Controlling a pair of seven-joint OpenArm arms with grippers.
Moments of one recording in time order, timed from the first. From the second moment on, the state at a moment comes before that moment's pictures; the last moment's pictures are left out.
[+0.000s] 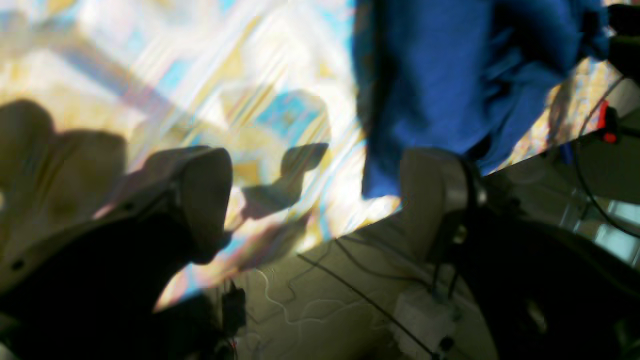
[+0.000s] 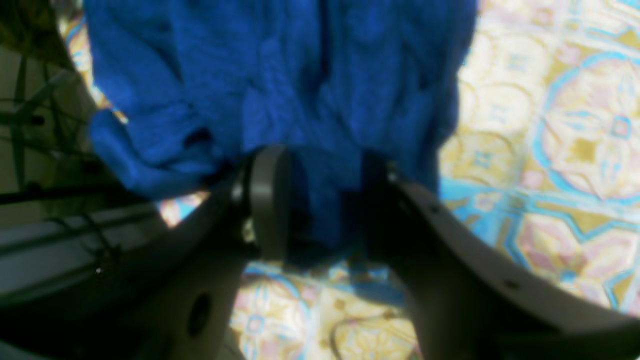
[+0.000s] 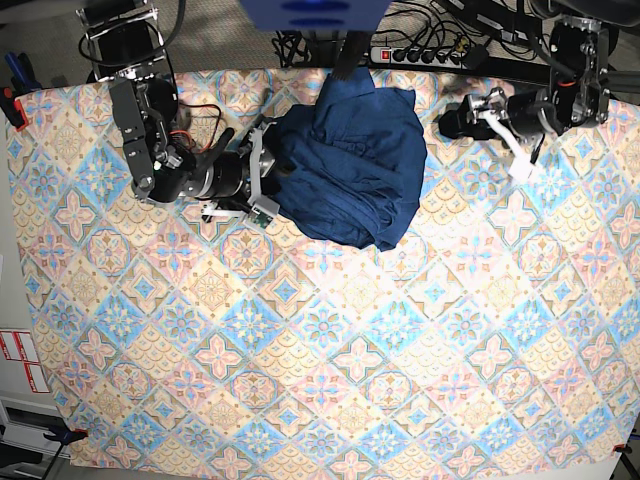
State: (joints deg) left arm 24.2 -27.6 -11.0 87.1 -61.9 -21.9 60.1; right arm -3.2 15.6 -13.7 94.1 28.4 41.1 -59.9
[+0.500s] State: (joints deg) left arm 23.3 -27.5 -11.7 87.1 -61.8 -22.0 60.1; right arm -2.8 13.6 -13.8 83.7 28.2 41.1 -59.5
